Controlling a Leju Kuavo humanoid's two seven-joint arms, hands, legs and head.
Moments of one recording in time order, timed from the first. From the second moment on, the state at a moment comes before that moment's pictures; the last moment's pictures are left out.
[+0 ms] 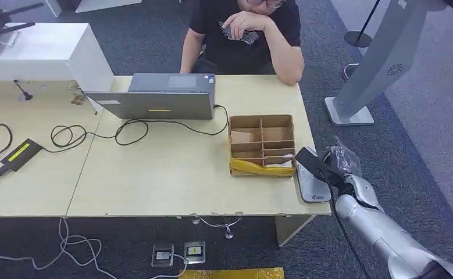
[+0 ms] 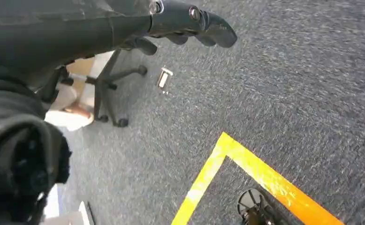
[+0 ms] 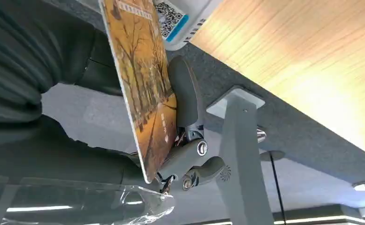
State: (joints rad) left arm -0.11 -0.03 0.93 -0.14 -0.60 0.44 0.18; right arm -0.72 -0.33 0.83 -0.64 0.46 -0.54 0.14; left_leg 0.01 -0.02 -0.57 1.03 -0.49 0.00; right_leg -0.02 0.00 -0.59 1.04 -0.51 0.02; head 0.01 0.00
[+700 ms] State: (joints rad) left arm -0.11 -0.03 0.88 -0.14 -0.66 0.41 0.18; right arm -0.72 -0.36 0.84 -0.66 0.44 -0.57 0.15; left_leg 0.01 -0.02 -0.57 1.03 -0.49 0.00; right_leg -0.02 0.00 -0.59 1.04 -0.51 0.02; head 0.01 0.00
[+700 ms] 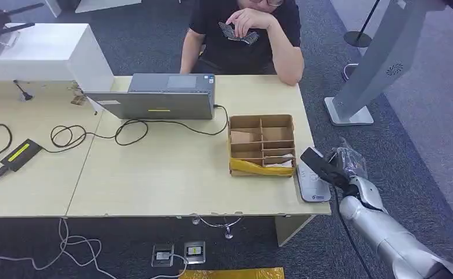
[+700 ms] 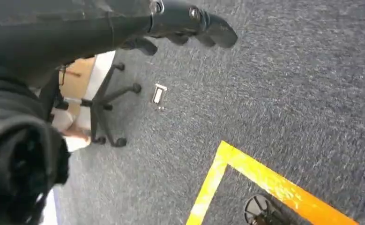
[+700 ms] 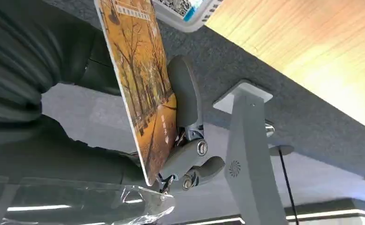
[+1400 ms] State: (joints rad) left arm -0.10 -0.02 0.80 -0.14 -0.79 0.35 0.19; right arm -0.86 -0.51 0.77 -1.10 0.63 -0.45 0.39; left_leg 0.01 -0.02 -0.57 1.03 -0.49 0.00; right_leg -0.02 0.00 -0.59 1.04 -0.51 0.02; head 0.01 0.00
